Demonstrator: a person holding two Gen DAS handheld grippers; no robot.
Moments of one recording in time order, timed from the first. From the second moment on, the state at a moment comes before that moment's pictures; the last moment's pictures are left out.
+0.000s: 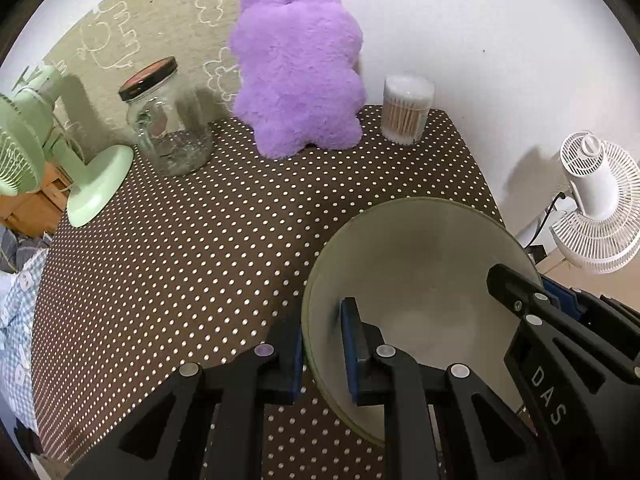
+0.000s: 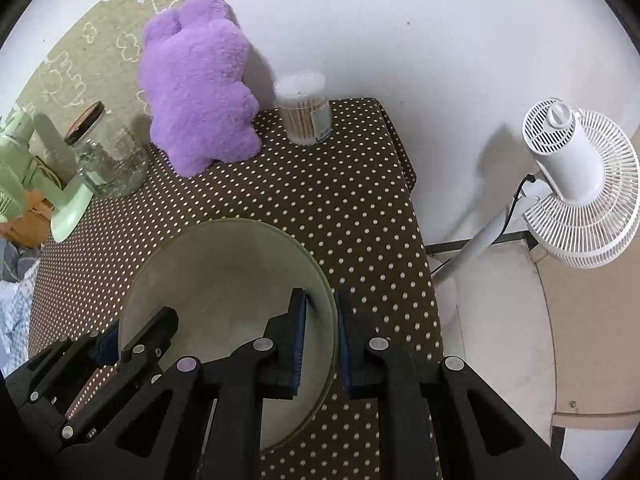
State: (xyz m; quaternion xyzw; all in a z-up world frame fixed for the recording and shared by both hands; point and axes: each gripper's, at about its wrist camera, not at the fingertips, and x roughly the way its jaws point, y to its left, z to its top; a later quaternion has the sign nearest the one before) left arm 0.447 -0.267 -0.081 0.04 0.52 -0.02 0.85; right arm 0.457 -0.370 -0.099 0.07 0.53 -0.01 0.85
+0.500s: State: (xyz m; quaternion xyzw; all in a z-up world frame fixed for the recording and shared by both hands) left arm 0.405 -0.238 -0.045 0.04 0.51 -0.02 0.86; right arm 0.414 -0.345 -0.060 0.07 0.52 -0.01 0.85
